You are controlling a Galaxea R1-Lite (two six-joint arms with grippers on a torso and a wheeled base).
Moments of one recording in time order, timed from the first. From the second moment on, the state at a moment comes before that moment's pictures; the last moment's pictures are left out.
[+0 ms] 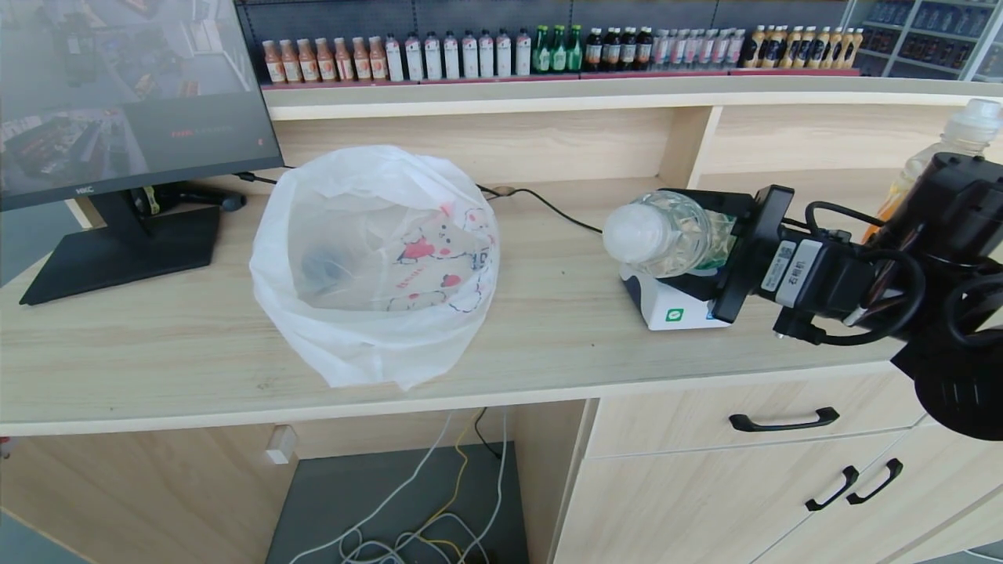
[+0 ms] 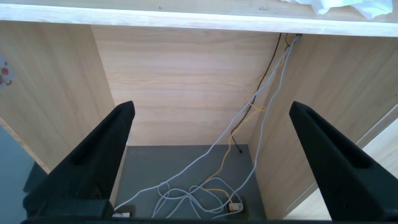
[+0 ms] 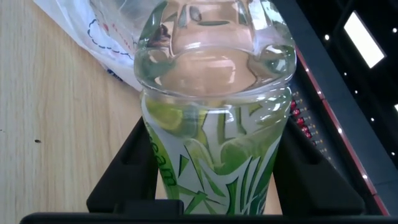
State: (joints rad) left arm 0.00 0.00 0.00 0.00 0.00 0.00; right arm 0.28 1.73 -0.87 -1.07 0.79 -1.13
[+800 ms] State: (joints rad) left arm 0.00 0.00 0.00 0.00 0.00 0.00; right arm 0.31 1.72 -0.89 -1.06 0.73 -1.08
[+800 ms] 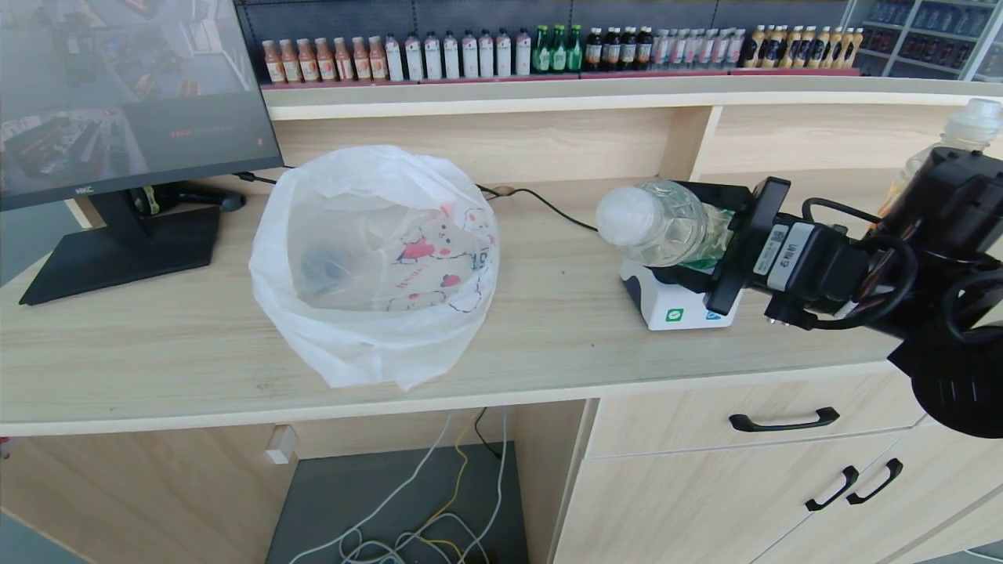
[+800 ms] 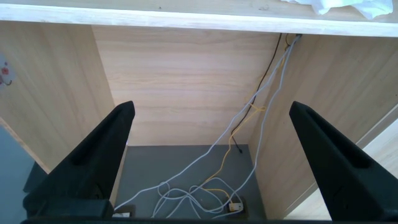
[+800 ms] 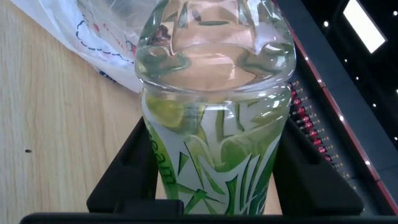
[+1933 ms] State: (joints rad) left arm 0.00 0.00 0.00 0.00 0.00 0.00; right arm 0.47 1.62 -0.87 -1.28 0.23 -0.48
